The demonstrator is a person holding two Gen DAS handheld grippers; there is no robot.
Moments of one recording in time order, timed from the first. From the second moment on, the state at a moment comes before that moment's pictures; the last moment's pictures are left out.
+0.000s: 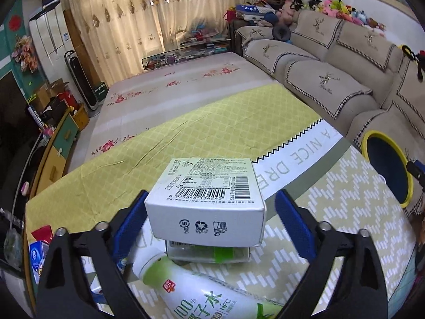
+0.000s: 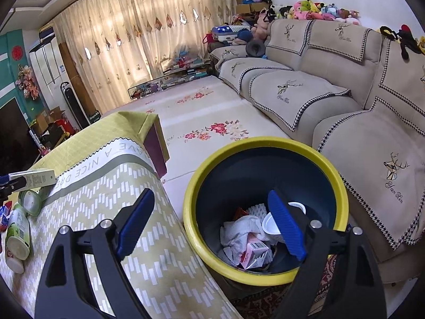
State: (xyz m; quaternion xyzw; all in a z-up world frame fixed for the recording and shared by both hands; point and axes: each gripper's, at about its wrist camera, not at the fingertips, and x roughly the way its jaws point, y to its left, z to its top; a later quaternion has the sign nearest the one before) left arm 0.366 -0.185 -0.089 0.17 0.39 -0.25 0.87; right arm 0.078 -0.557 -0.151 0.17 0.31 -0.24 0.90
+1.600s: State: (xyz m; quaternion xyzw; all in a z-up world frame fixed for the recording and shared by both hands) left arm 0.189 -0.554 -0.096 0.24 0.36 -0.46 0.78; right arm -0.147 -0.613 -0.096 0.16 0.18 -0.36 0.90
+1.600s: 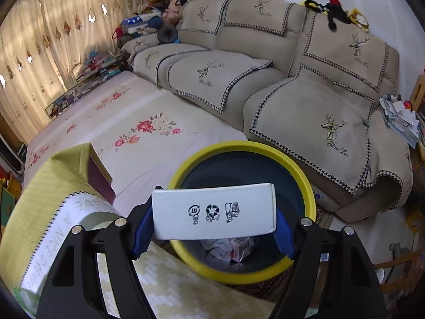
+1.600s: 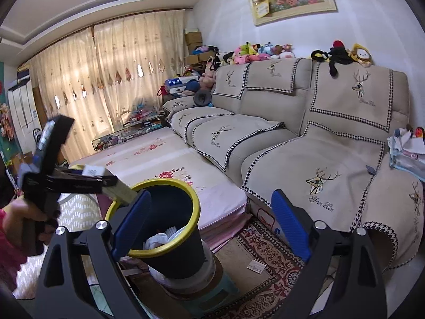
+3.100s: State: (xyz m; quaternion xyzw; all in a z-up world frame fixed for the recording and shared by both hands) left arm 0.275 0.066 -0.092 -0.03 0.27 -0.09 0.96; right arm 0.203 -0.364 -0.108 0.06 0.35 0.04 0.93
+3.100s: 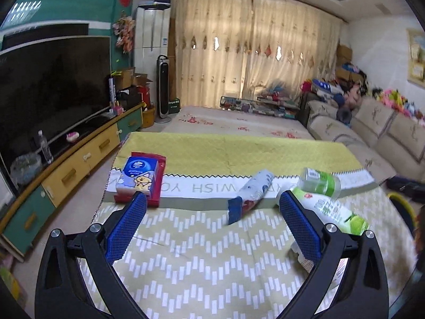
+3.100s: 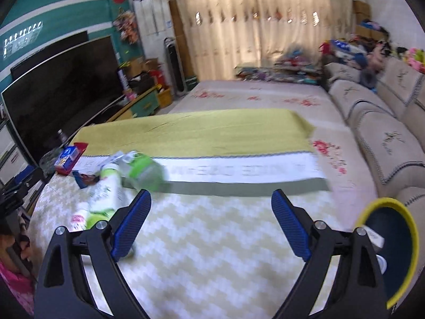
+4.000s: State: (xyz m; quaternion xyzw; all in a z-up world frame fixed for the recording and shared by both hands) left arm 0.249 0.021 -0.088 0.00 0.26 -0.11 0.96; right arm 0.332 -0.270 -0.154 0.12 0.52 0.00 0.85
